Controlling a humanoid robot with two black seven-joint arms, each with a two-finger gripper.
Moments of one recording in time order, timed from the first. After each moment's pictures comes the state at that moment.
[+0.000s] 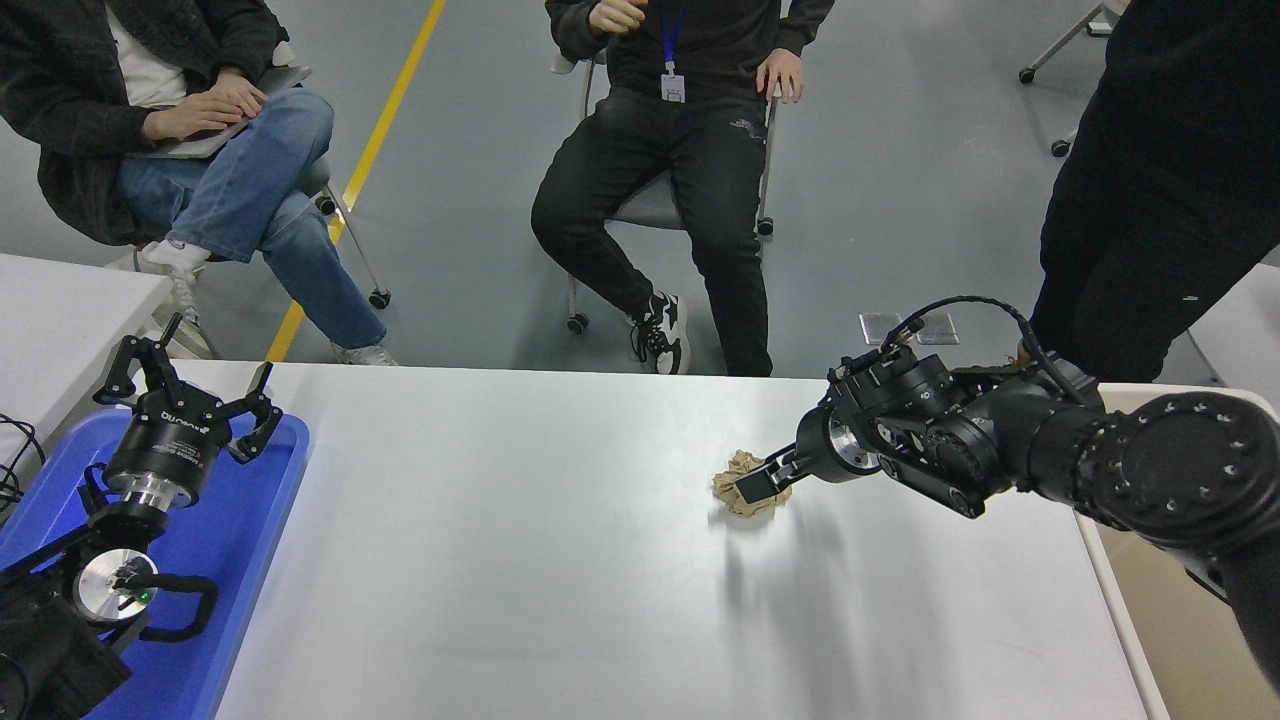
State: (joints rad) left arm -0.56 0.46 -0.57 -0.39 -0.23 -0.70 -0.60; right arm 1.22 0.00 -0.69 0.50 -1.09 0.22 0.34
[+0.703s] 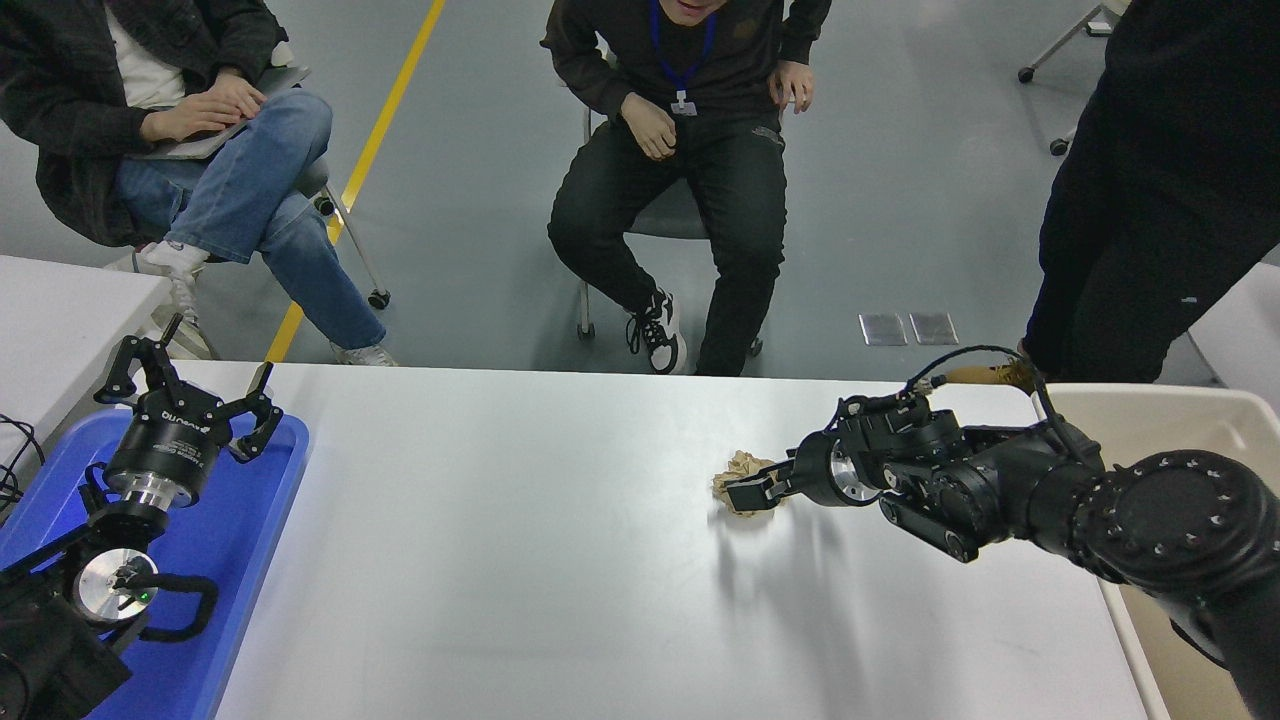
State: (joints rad) left arm -0.56 0.46 -0.57 -0.39 -0.23 -0.70 -0.60; right arm 1.06 0.00 -0.61 0.38 -1.08 0.01 0.34
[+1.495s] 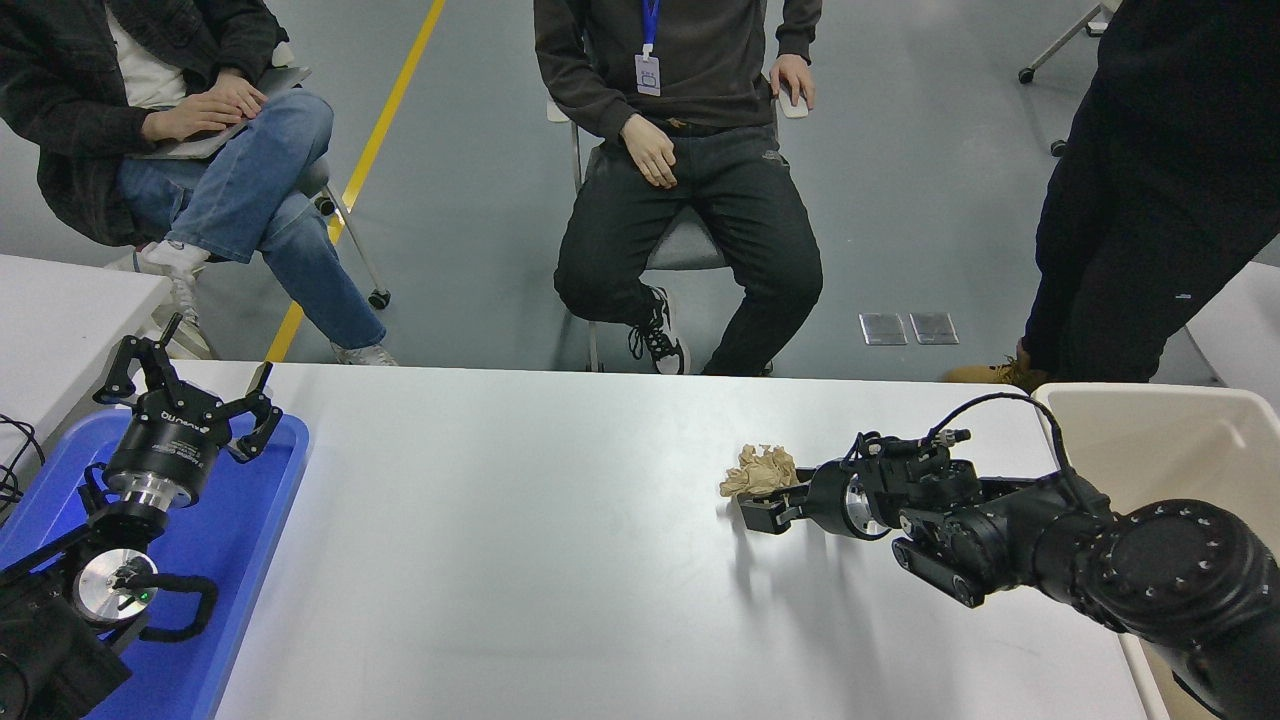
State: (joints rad) left arm -0.56 0.46 -0.57 -0.39 -0.23 -0.70 -0.60; right arm 0.99 0.00 -0.61 0.40 -1.09 -0.10 0.38
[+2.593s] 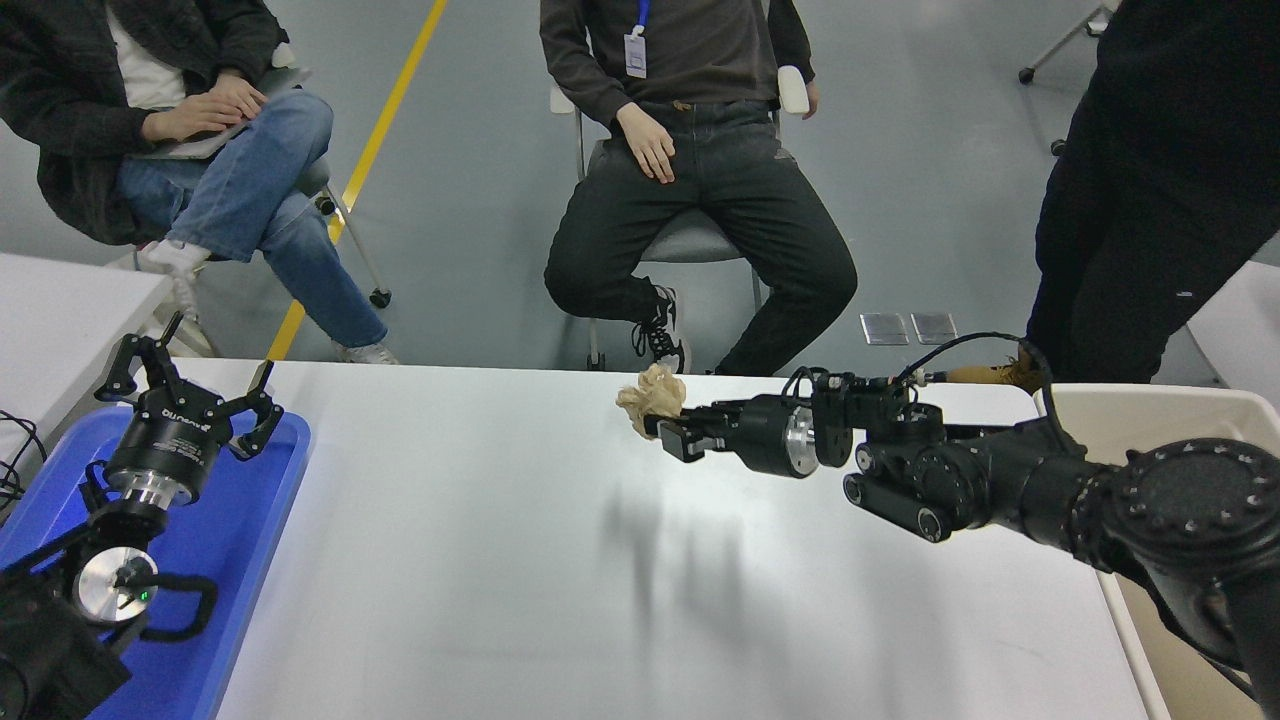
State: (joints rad) left arm -0.56 0.46 -0.57 -0.39 -0.23 -0.70 -0.60; right arm 1.22 -0.10 -0.34 0.63 -0.94 -0.13 0.57
